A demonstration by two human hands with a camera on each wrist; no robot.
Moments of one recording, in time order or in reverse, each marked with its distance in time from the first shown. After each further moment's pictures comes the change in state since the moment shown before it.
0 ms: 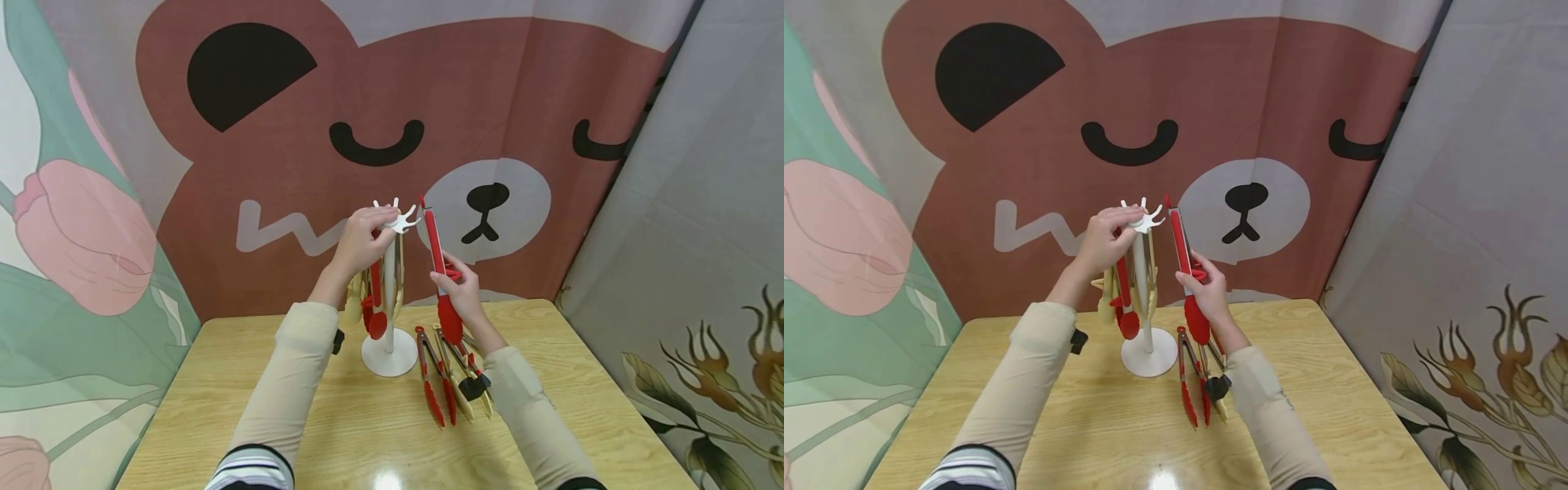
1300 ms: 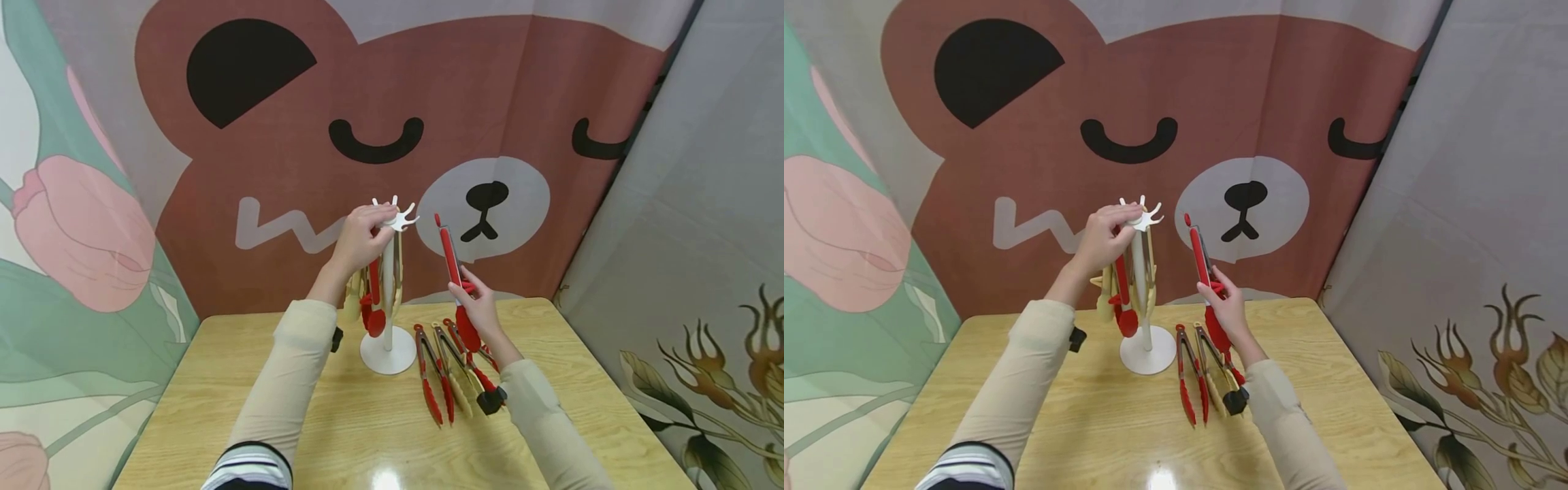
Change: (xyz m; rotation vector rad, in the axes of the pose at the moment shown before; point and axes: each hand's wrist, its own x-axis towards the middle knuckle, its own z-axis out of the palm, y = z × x) left_hand 0.000 0.001 -0.002 -0.023 0.014 0.015; right_hand -0.019 0.029 -0.033 -0.089 0.033 0.142
